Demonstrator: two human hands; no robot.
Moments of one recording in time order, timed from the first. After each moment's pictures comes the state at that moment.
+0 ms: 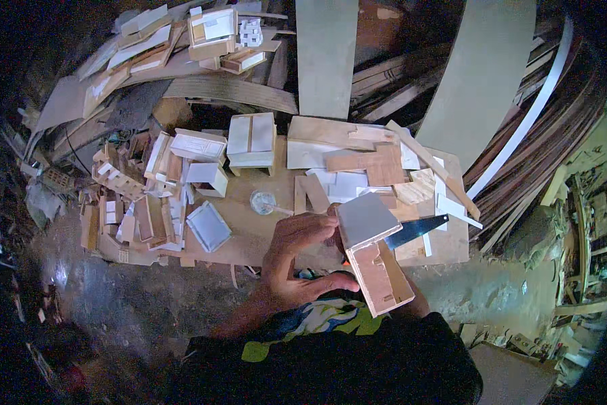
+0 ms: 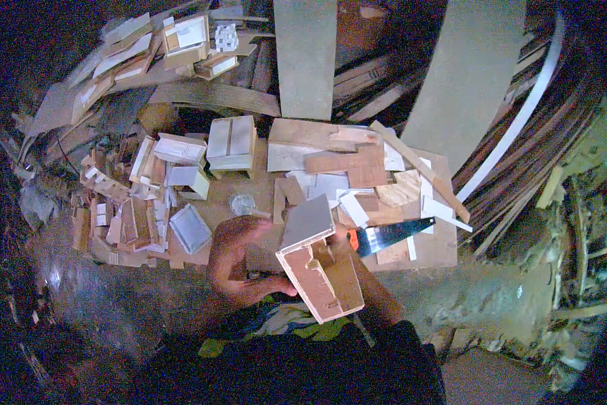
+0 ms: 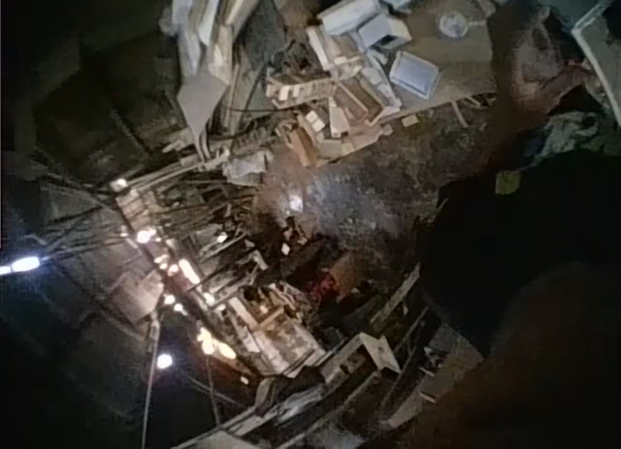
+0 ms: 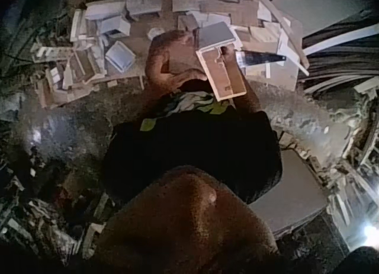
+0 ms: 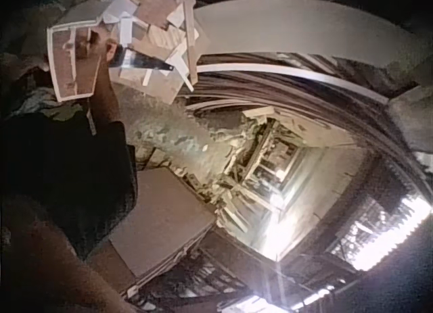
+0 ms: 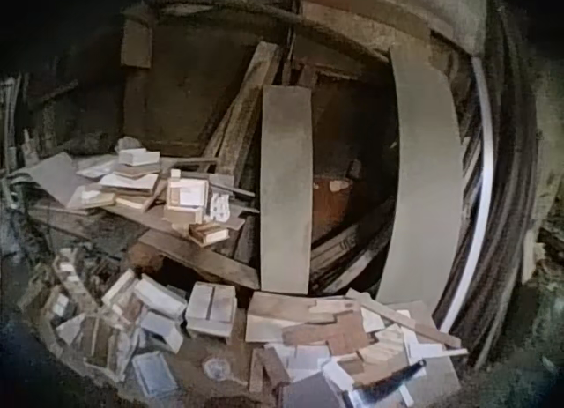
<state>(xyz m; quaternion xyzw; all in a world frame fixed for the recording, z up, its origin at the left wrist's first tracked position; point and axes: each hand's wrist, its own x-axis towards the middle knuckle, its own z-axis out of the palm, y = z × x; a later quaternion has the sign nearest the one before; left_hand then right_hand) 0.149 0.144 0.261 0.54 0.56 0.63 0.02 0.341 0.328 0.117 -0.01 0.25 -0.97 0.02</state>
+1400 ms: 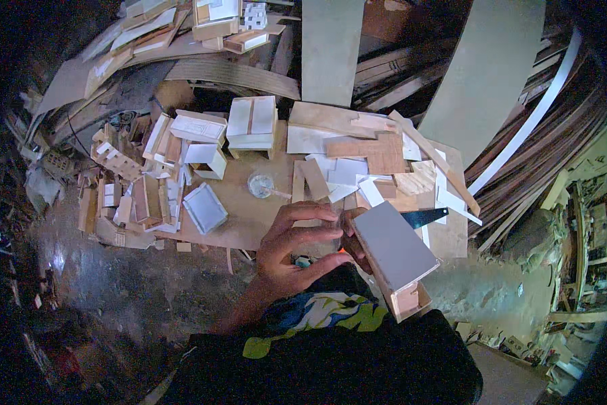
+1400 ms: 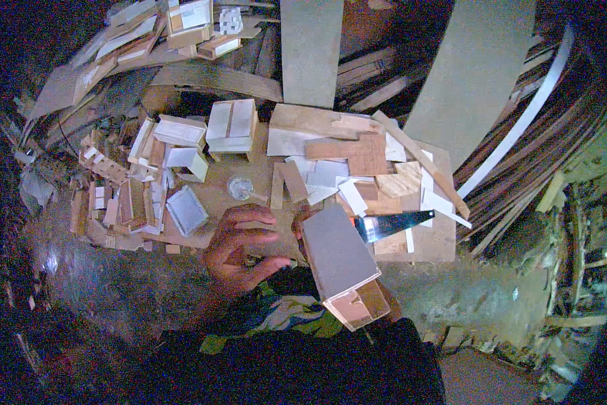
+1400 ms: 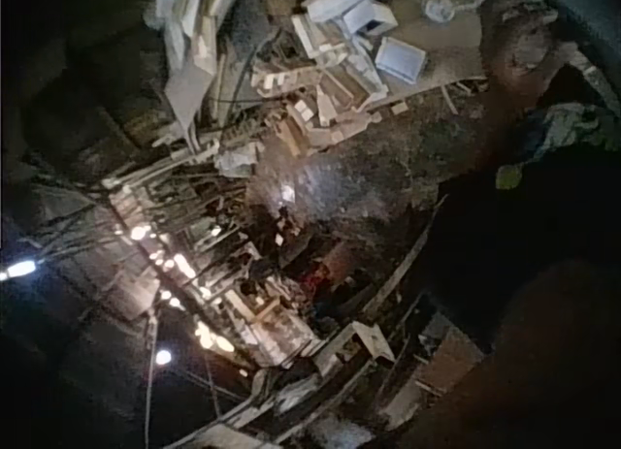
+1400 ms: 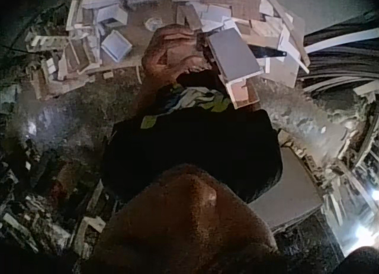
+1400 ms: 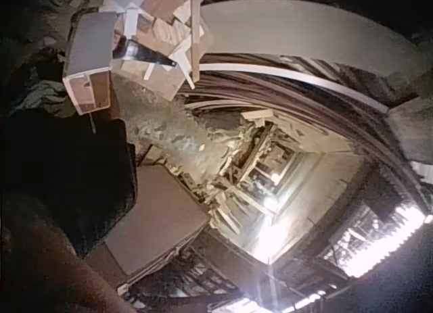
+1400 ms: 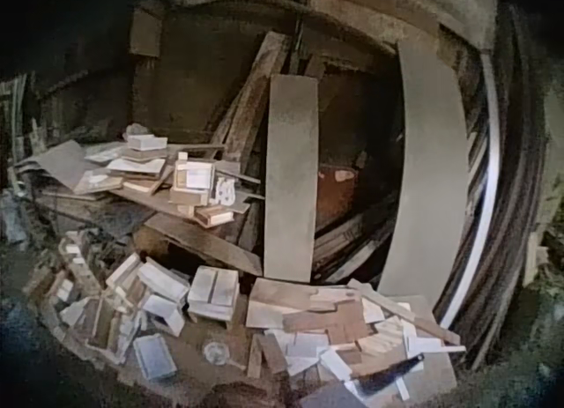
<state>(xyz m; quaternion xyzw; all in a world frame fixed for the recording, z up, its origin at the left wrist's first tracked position) 0.161 0.144 0.239 0.55 0.52 0.65 0.03 0.244 0.325 0.222 -0.18 0.20 -0.93 0.26</state>
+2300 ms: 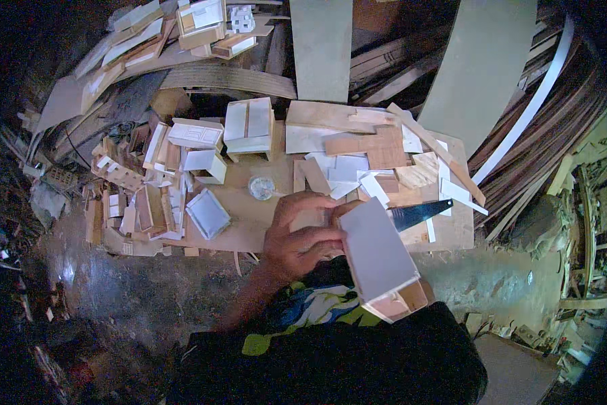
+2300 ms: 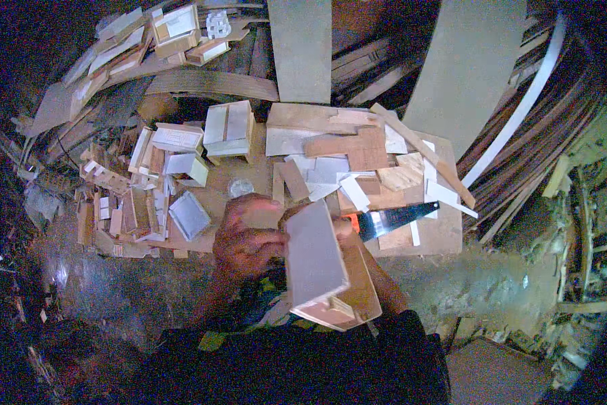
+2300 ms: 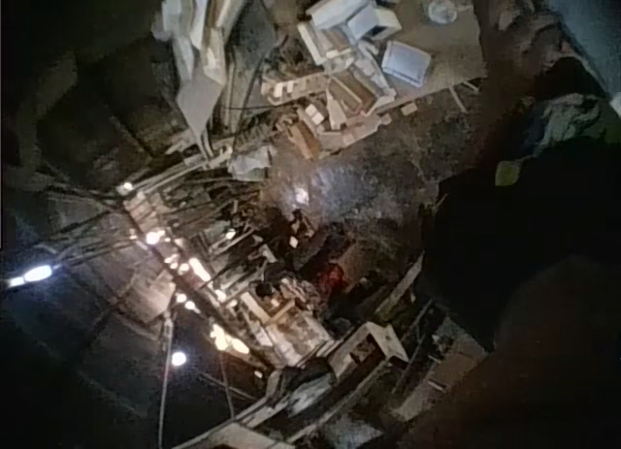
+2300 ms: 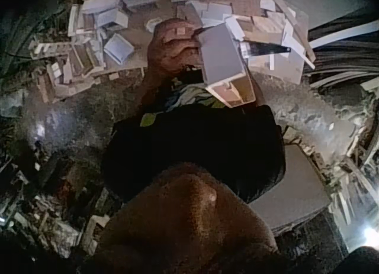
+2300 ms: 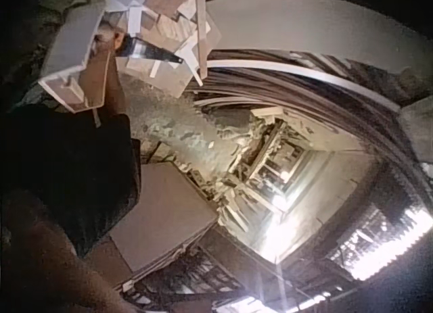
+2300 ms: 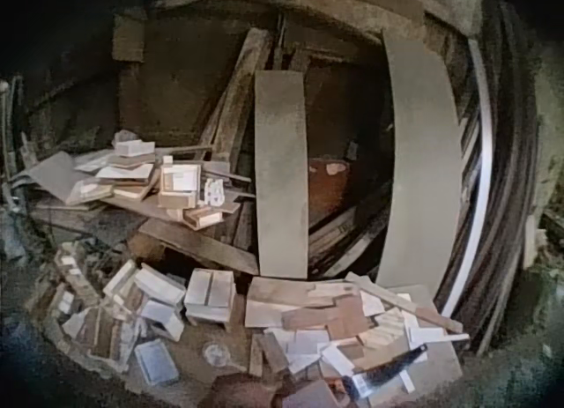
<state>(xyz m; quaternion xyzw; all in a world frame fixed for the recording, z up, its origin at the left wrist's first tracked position) 0.153 0.163 0.227 0.61 0.59 0.53 -0.02 0.245 0.313 0.176 -0.11 0.25 -0.96 0.09</state>
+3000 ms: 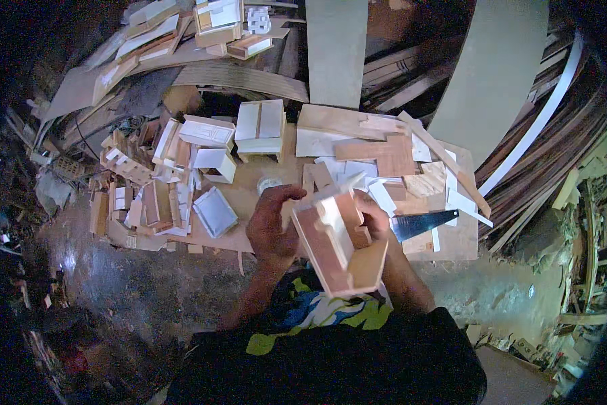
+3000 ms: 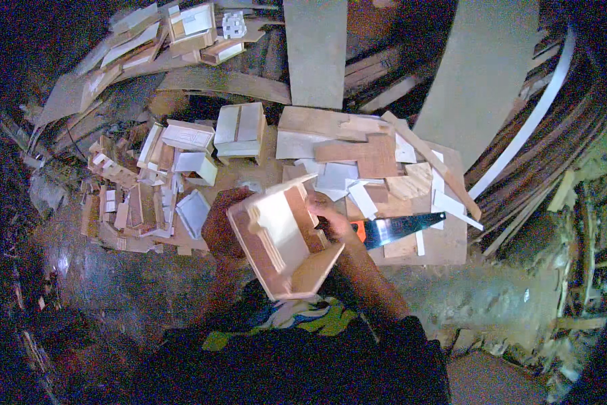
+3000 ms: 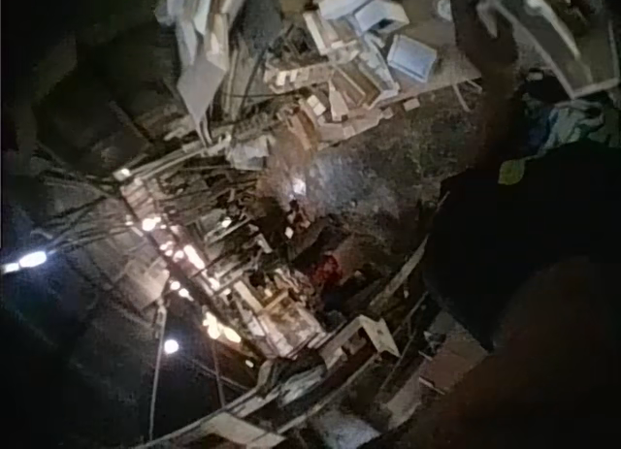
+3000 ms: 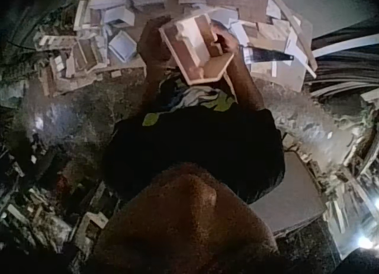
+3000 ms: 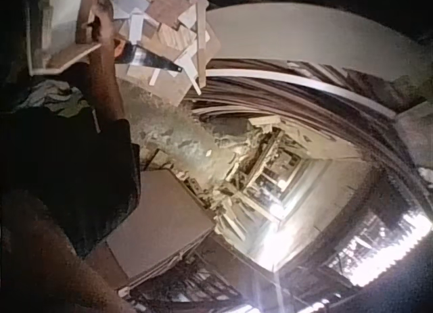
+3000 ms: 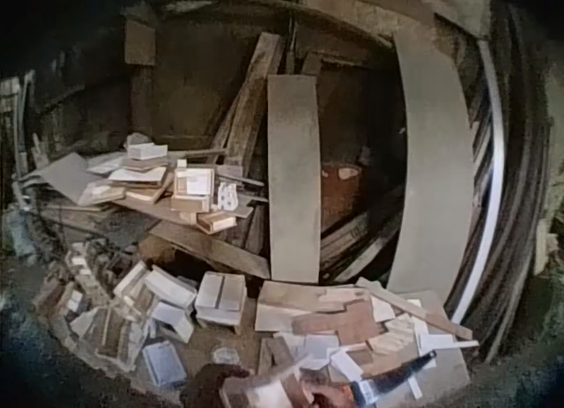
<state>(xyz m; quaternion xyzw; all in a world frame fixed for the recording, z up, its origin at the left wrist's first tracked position) 0.141 0.157 0.212 0.38 0.71 0.59 -0.02 0.245 0.327 0.090 0.20 0.39 -0.89 -0.10</state>
